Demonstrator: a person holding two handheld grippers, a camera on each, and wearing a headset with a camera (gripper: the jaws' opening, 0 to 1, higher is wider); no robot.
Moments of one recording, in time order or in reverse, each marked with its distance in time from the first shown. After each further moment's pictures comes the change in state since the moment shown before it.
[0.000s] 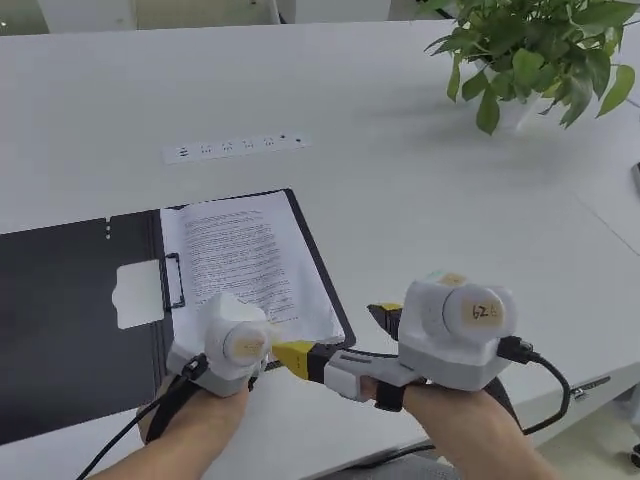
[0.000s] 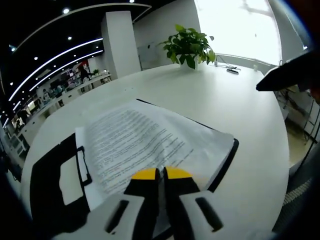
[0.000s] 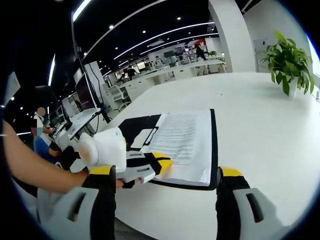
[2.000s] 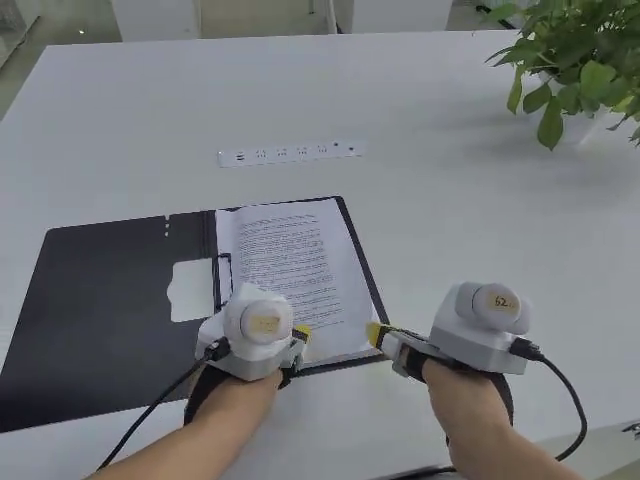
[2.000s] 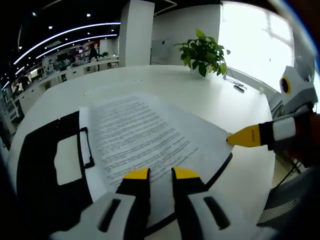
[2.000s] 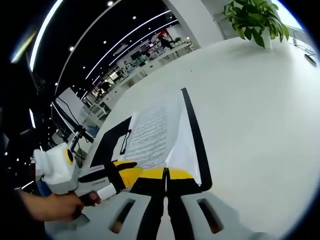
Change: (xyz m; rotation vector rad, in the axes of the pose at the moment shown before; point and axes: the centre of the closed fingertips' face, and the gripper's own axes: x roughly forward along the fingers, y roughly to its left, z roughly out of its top) left arm -0.018 0.011 -0.003 -0.233 0.030 -0.040; right arm 0.041 -0.052 -0.023 0.345 0.009 -0.092
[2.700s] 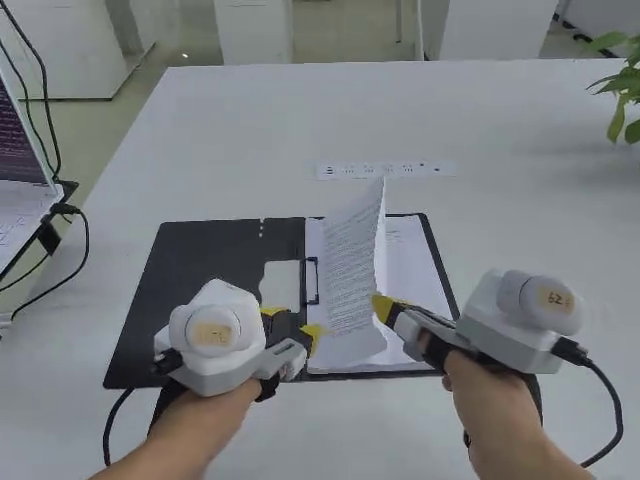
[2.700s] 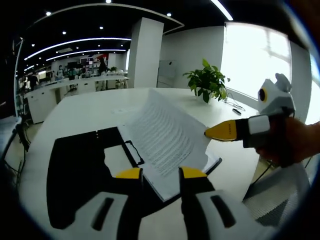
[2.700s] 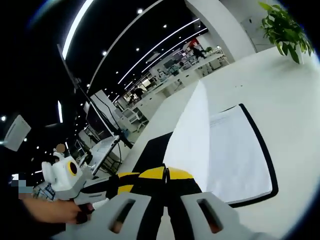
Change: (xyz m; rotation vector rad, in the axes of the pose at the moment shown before) left arm -0.132 0.057 0.027 -0.054 -0.178 0.029; right arm 0.002 0.145 0.013 -0.080 -0.073 0.288
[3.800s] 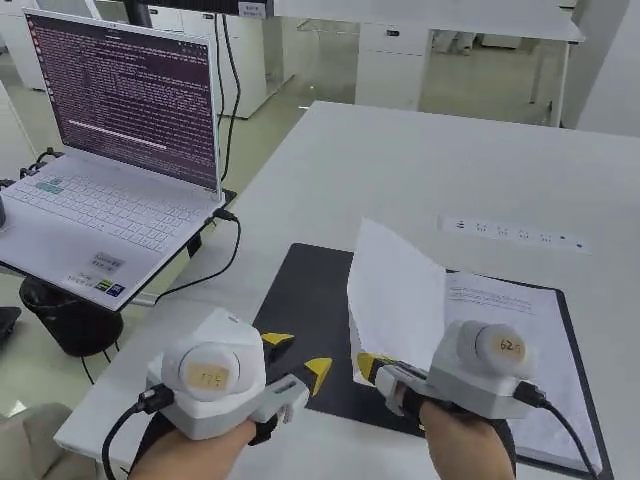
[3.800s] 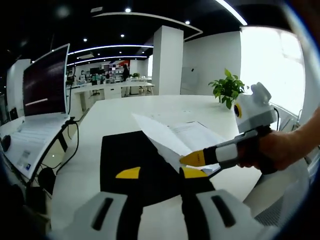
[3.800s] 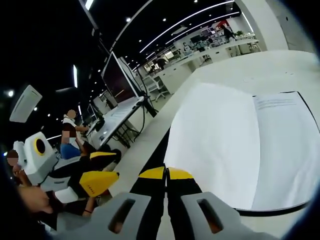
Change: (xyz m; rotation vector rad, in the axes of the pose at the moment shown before) left arm -0.103 0.086 -0.005 -0.013 -0.054 0.190; right arm 0.101 0.099 -0.084 -0.151 0.250 0.140
